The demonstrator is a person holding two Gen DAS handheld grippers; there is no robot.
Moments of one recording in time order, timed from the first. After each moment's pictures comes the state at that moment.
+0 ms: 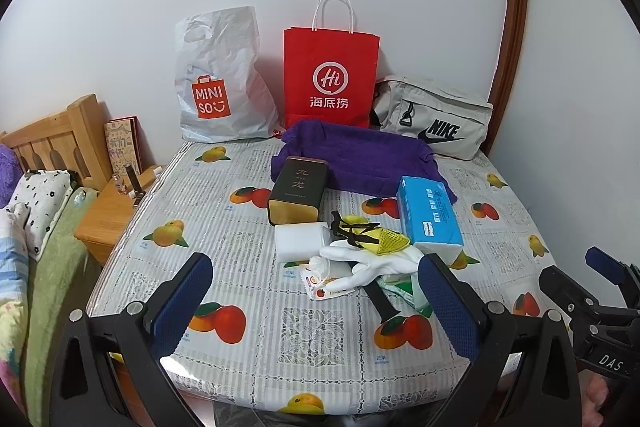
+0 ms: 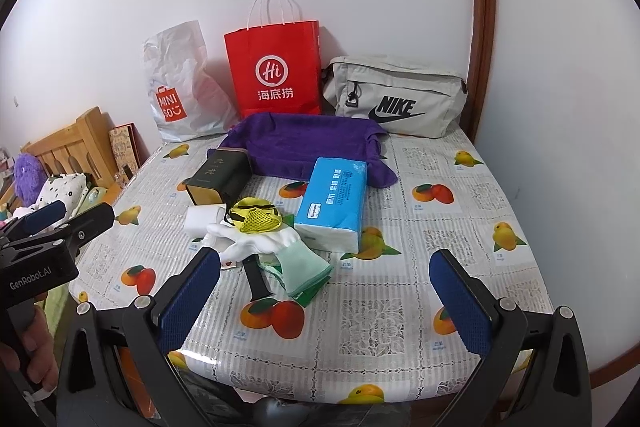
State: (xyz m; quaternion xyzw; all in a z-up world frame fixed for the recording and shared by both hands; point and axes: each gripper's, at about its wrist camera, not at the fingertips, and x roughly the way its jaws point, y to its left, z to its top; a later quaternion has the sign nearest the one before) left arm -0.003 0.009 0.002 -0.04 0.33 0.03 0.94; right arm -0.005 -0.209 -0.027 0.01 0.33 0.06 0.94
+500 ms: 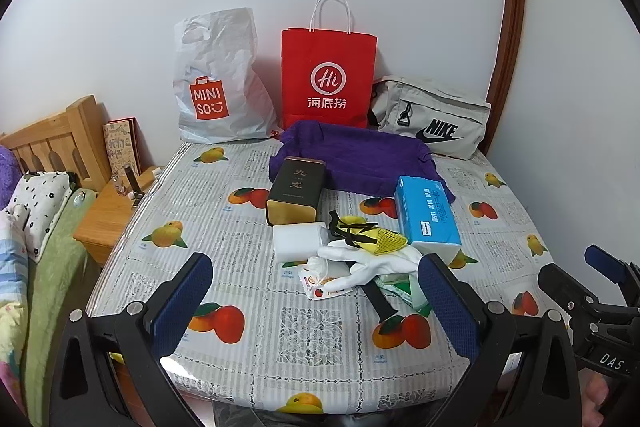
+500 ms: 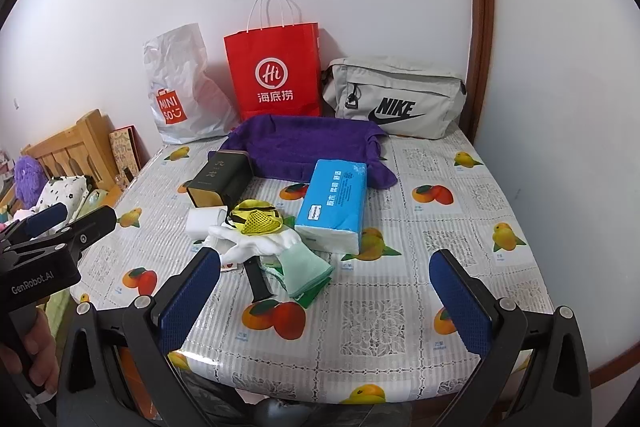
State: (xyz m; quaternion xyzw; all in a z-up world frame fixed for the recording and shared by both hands) left arm -0.005 0.007 0.001 -0.04 0.33 0.03 0.94; right arm -0.006 -0.210 -0.025 0.01 0.33 0.06 0.94
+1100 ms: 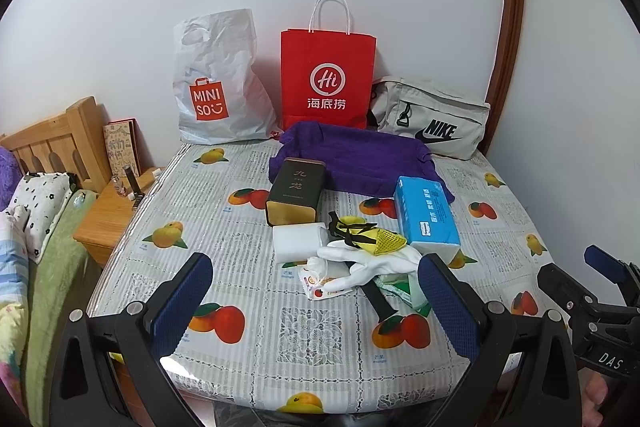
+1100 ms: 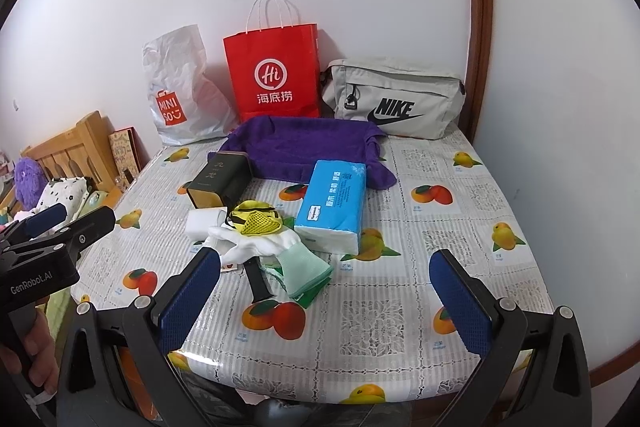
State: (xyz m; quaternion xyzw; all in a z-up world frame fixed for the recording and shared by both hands) left arm -0.006 0.004 0.002 -0.04 0.33 0.03 0.94; right arm -0.008 -0.212 -0.023 0.01 0.32 0.06 0.94
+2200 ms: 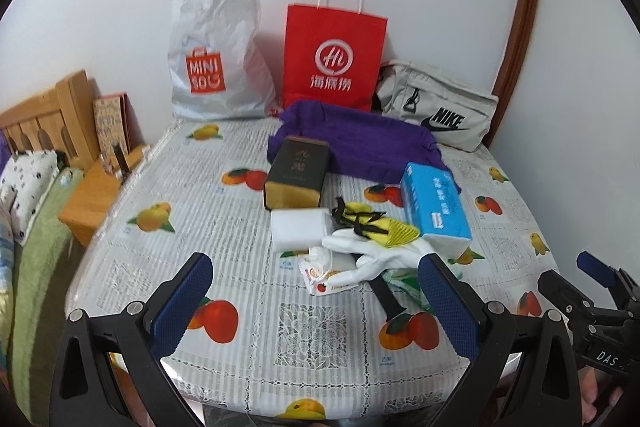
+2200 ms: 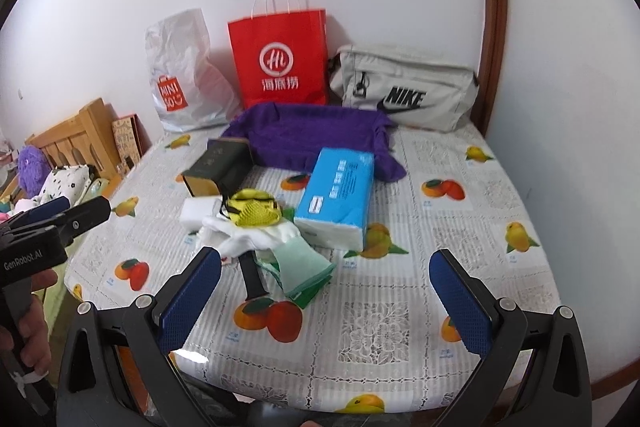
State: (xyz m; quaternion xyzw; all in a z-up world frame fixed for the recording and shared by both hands) left arm 0.022 0.027 -0.032 -0.07 0.37 0.02 0.93; right arm 0.021 -0.212 -0.056 0.01 0.35 0.08 0.93
